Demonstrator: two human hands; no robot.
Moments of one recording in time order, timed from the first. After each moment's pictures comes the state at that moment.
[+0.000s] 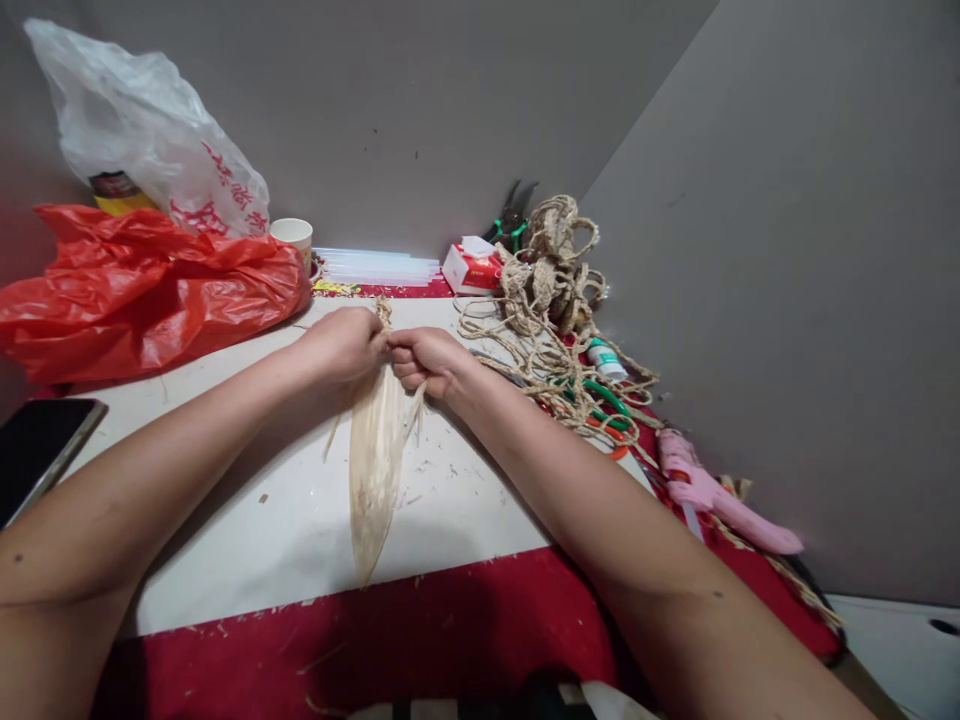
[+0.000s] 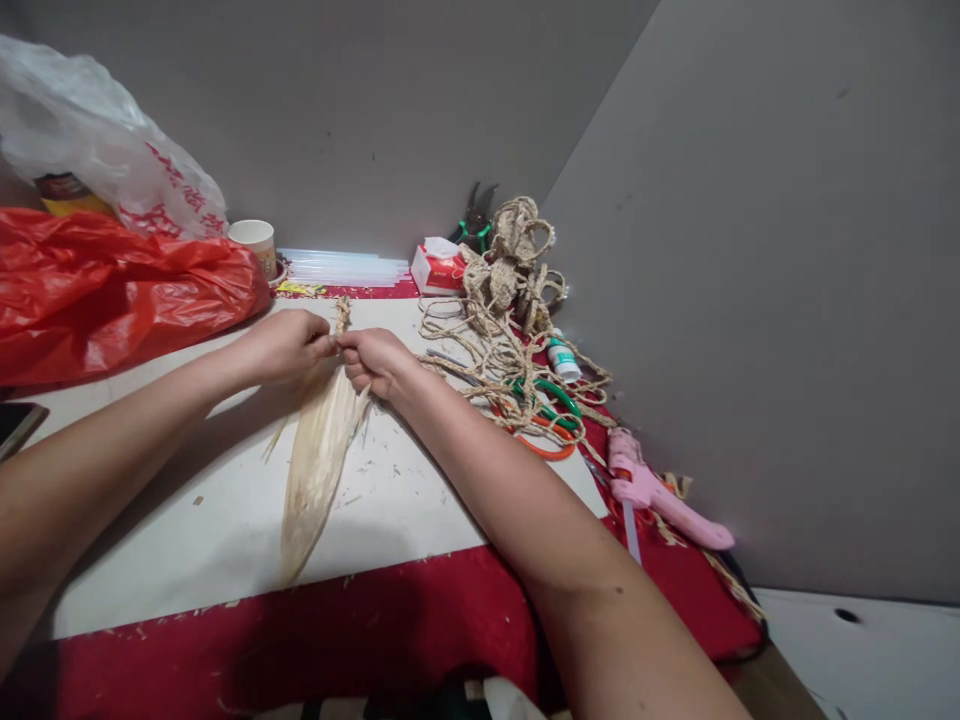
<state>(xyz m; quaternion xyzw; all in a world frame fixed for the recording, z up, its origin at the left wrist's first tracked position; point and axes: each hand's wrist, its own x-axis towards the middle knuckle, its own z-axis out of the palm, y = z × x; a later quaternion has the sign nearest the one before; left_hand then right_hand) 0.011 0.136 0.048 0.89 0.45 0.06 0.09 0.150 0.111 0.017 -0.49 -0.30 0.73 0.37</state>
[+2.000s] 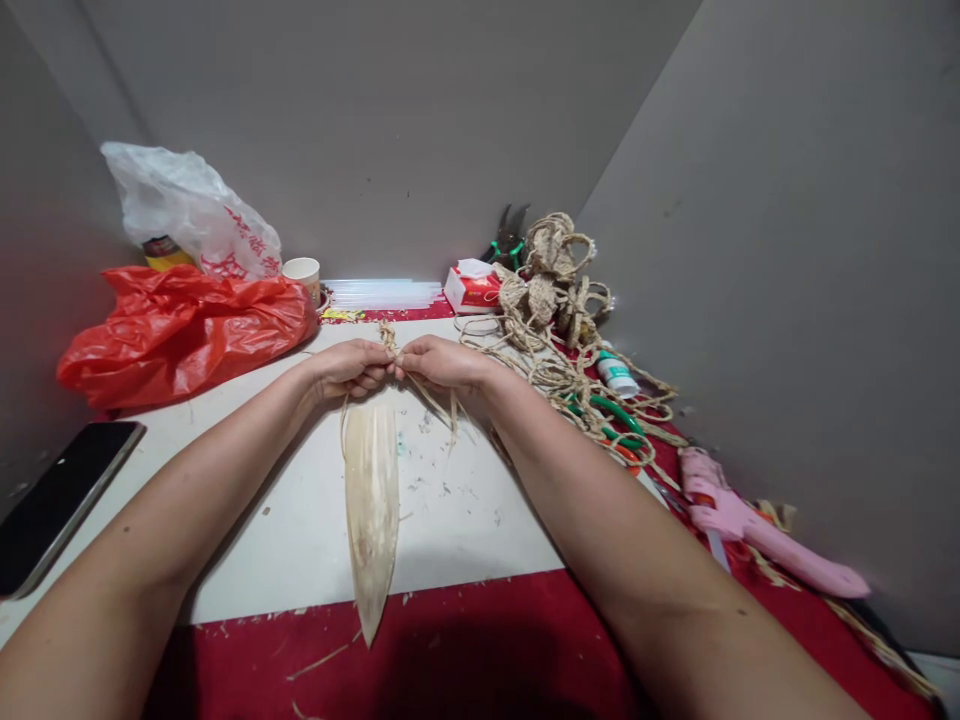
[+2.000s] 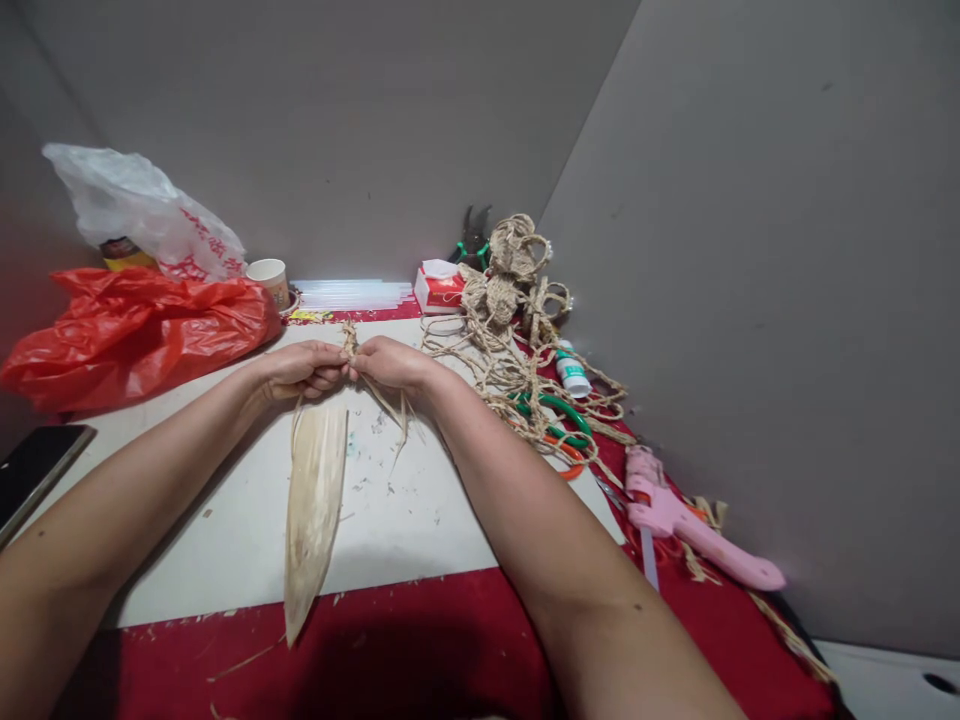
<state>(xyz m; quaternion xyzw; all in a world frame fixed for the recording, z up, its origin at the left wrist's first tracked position) 0.016 0.155 0.029 0.56 0.36 0.10 0.74 0.184 0.116 0.034 -0.53 -0.63 0.52 0.23</state>
